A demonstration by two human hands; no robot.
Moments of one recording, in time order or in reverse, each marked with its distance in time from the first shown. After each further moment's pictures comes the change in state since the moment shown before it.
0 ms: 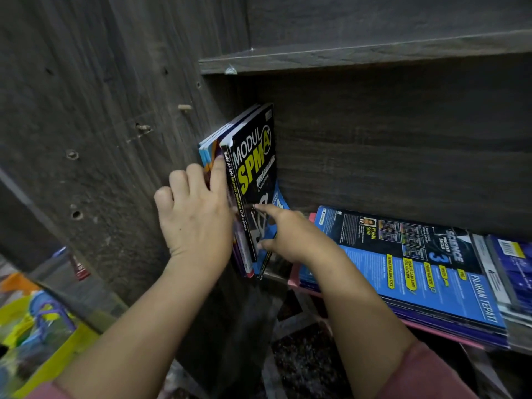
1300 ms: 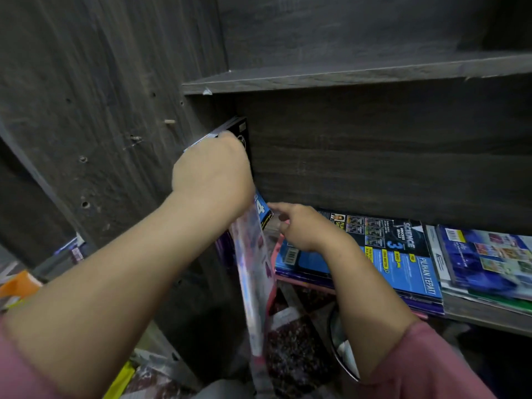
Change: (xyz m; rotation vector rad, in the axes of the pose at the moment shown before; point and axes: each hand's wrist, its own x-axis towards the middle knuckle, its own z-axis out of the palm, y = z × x) left_hand 0.043 0.028 -0.109 -0.304 -0.319 0.044; right_hand -0.044 0.026 -0.042 0.056 0.026 0.064
